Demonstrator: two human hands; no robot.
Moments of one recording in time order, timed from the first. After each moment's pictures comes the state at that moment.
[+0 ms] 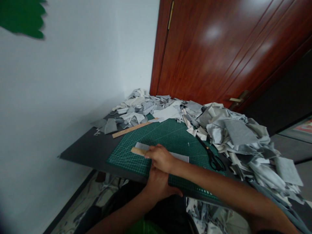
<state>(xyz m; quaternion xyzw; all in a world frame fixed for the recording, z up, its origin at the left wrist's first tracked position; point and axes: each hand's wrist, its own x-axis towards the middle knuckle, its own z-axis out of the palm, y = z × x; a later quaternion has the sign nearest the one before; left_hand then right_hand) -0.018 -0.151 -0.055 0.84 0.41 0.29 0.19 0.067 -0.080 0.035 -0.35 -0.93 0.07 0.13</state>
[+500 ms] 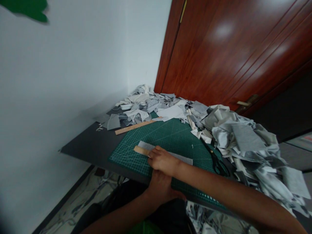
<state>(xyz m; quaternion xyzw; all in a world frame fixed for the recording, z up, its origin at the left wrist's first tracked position) -0.010 -0.156 -0.075 0.82 0.43 0.33 0.18 0.053 -0.086 0.053 -0.23 -0.96 -0.12 -0.10</state>
